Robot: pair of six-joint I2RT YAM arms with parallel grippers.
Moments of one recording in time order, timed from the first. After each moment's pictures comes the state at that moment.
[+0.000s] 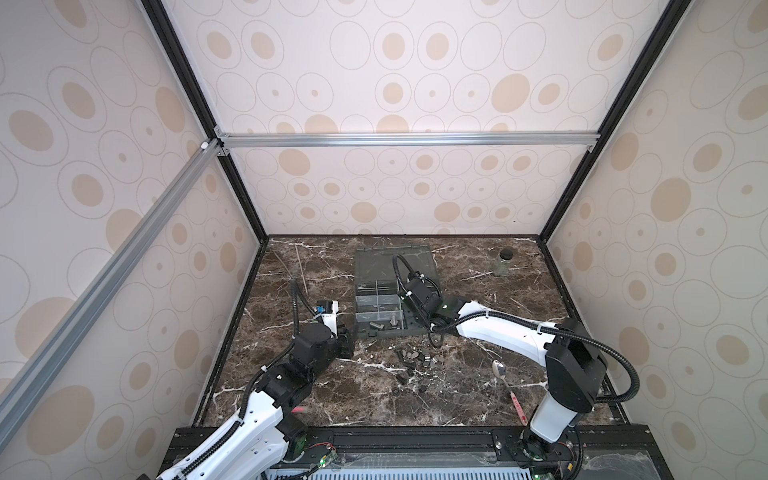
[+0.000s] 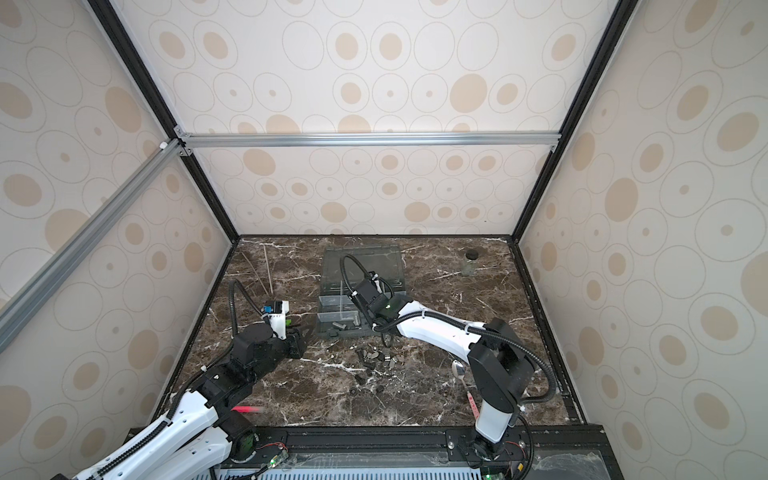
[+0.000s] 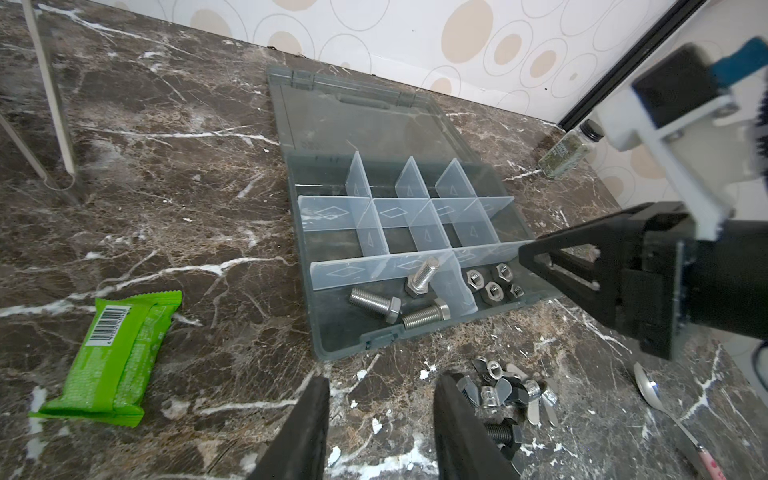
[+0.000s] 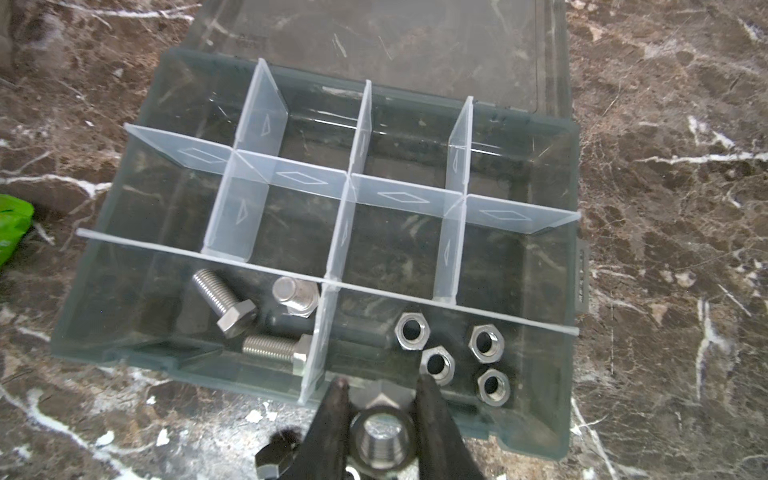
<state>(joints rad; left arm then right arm) -0.57 0.70 0.44 -0.20 -0.12 -0.47 0.85 1.73 1.27 -0.53 0.36 0.49</state>
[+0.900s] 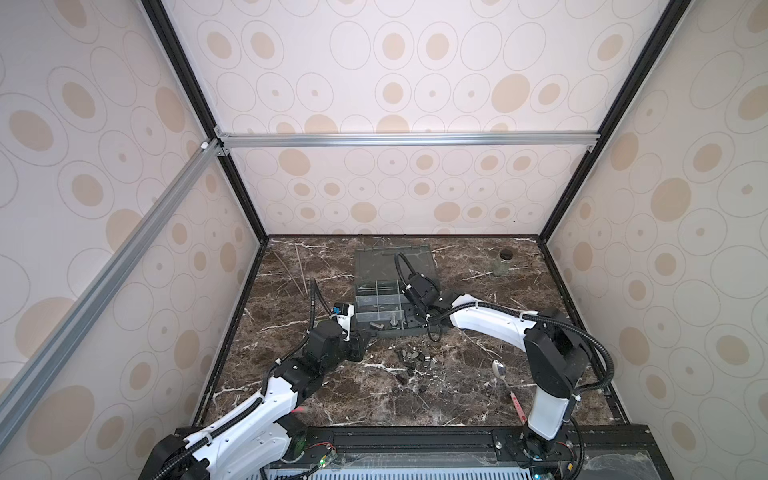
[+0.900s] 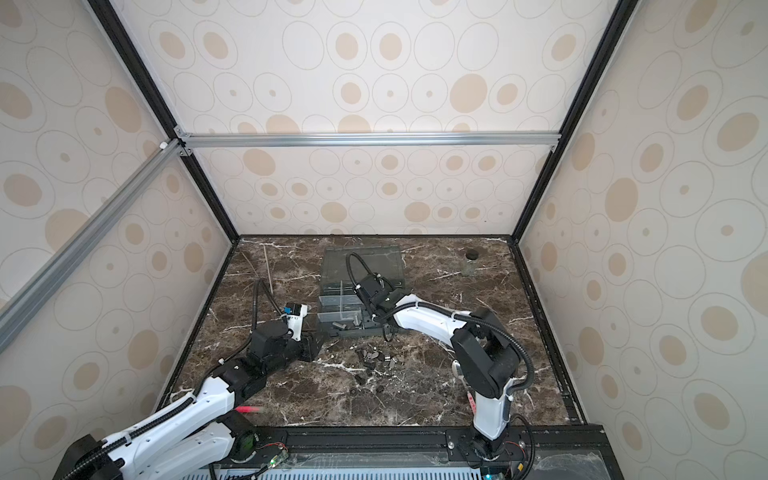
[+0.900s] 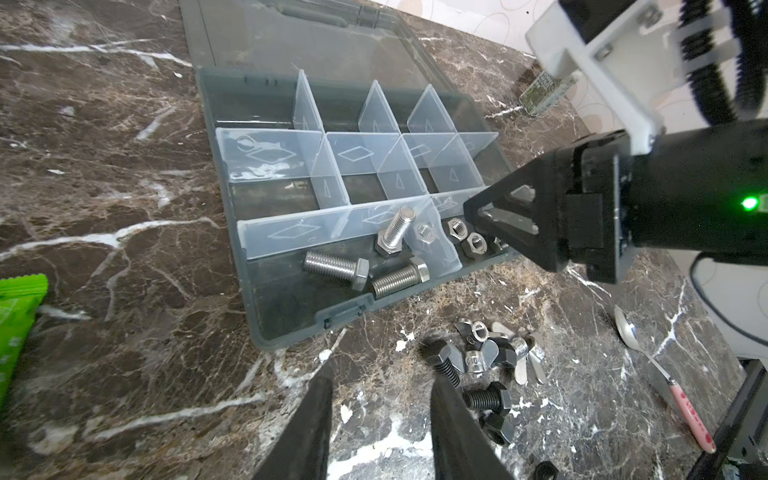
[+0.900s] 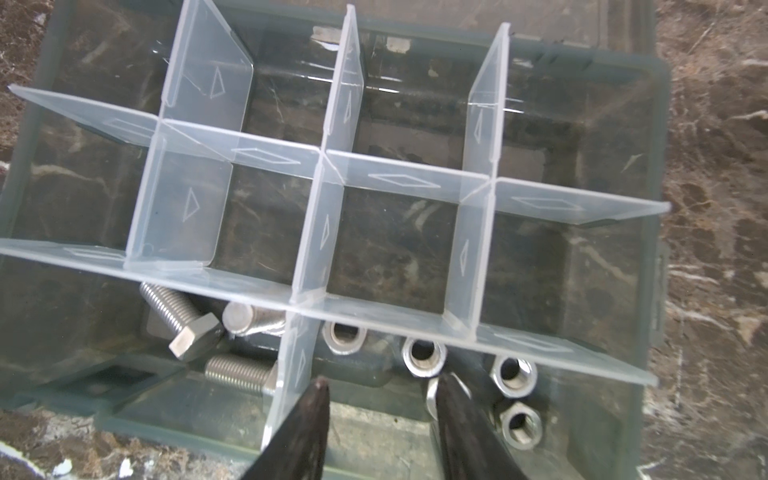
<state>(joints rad) -0.57 0.91 0.40 -0.05 0.05 -0.46 0.78 1.81 1.29 -0.52 0.25 0.49</state>
